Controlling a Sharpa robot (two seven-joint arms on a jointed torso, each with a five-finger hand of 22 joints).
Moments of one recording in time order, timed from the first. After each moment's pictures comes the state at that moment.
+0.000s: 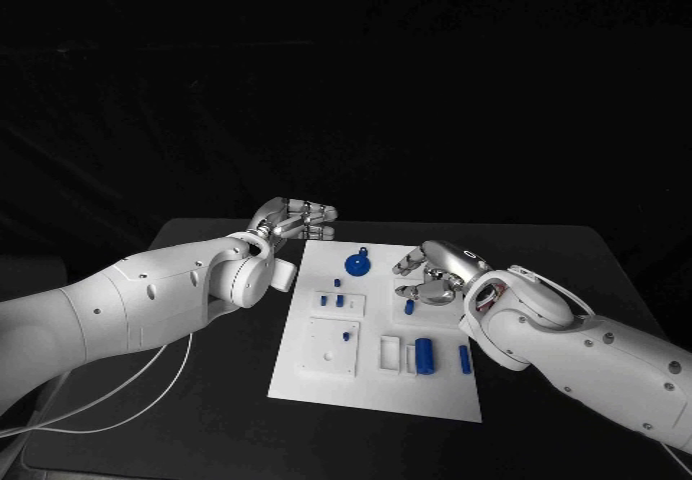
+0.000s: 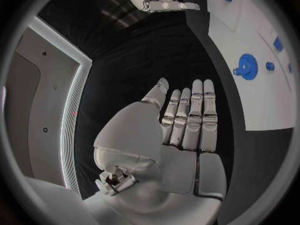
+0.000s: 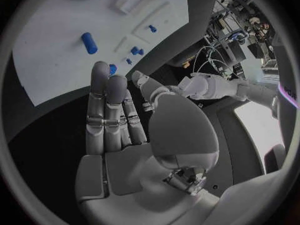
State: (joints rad) left arm 1.26 -0.66 -0.10 1.20 -0.15 -0.30 0.36; left_hand 1.35 0.09 0.04 -0.10 0.08 1.02 0.15 0.06 0.06 1.04 0.14 0.06 0.06 1.19 0.11 0.07 0.09 0.07 1.08 0.09 0.08 0.08; right arm 0.93 -0.72 0.27 1.53 -1.59 -0.30 -0.22; right_hand 1.30 -0.15 0.39 -0.15 0.17 1.05 0.13 0.07 0.06 1.07 0.10 0.06 0.06 1.44 -0.02 0.80 0.55 0.15 1.46 -0.04 0.43 0.70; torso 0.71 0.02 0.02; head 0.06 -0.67
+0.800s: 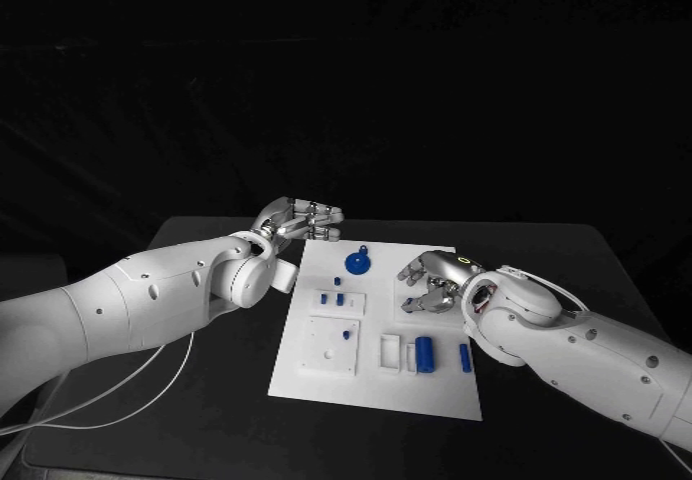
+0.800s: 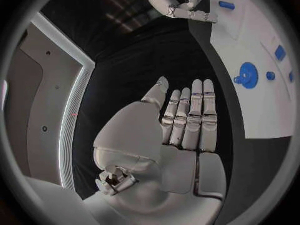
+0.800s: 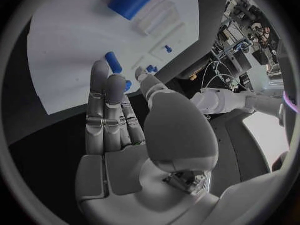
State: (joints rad) left arm 1.25 -0.65 -0.10 1.19 -0.17 -0.24 0.37; left_hand 1.35 0.09 0.03 -0.12 0.07 1.01 0.15 0.06 0.06 1.04 0.14 0.06 0.06 1.19 0.11 0.07 0.08 0.07 1.08 0.09 0.08 0.08; right arm 0.93 -0.68 0.26 1.44 -1.66 -0.17 -0.26; right_hand 1.40 -0.17 0.23 -0.05 0.14 0.90 0.12 0.06 0.06 1.03 0.11 0.06 0.06 1.43 -0.01 0.80 0.54 0.15 1.46 -0.02 0.40 0.67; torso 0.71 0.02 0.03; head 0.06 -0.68
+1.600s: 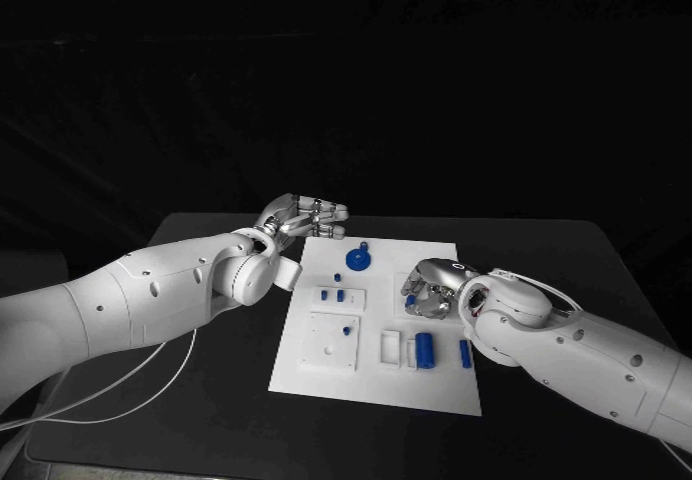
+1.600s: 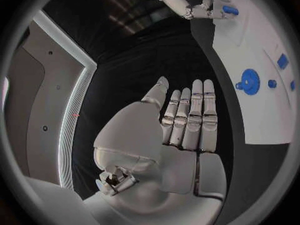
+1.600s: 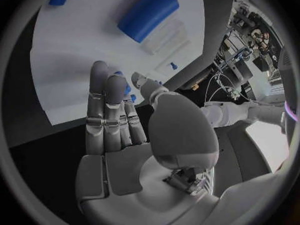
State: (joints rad) left arm 1.25 -0.65 -0.10 1.21 -0.17 -0.23 0.37; left_hand 1.35 0.09 0.03 -0.12 0.07 1.01 0.15 0.06 0.06 1.04 0.14 0.06 0.06 1.19 0.11 0.07 0.08 0.07 1.08 0.09 0.08 0.08; right arm 0.93 -0.66 0.23 1.39 -1.69 -0.11 -0.27; right_hand 1.30 -0.16 0.46 -0.14 0.16 1.05 0.12 0.06 0.06 1.14 0.09 0.06 0.06 1.44 -0.02 0.80 0.55 0.15 1.46 -0.04 0.42 0.70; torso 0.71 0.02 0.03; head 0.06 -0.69
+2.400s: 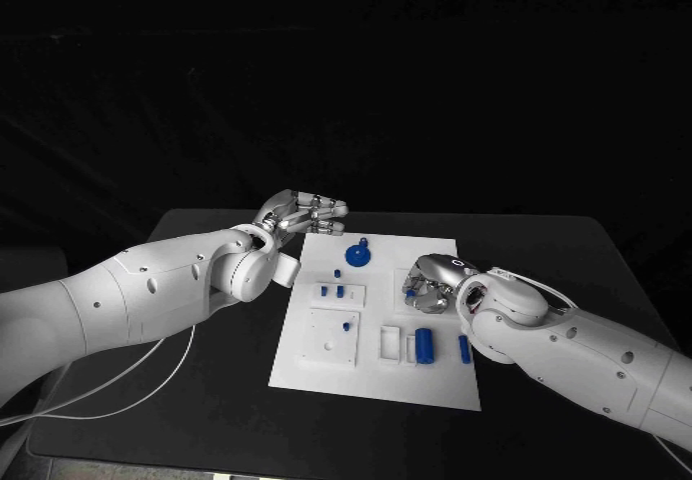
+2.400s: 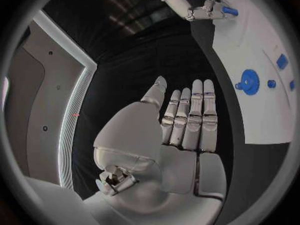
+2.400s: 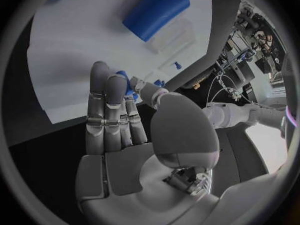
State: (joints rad) left arm 1.25 -0.66 -0.10 1.22 -0.18 -0.23 0.37; left_hand 1.34 0.09 0.00 -0.10 0.06 1.01 0.15 0.06 0.07 1.04 0.14 0.06 0.06 1.19 0.11 0.07 0.08 0.07 1.08 0.09 0.08 0.08; right arm 0.93 -0.64 0.21 1.36 -1.71 -0.17 -0.27; right_hand 1.29 -0.12 0.65 -0.14 0.05 1.15 0.11 0.06 0.06 1.25 0.06 0.05 0.06 1.44 -0.04 0.80 0.57 0.13 1.45 -0.06 0.44 0.74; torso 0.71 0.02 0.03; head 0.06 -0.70
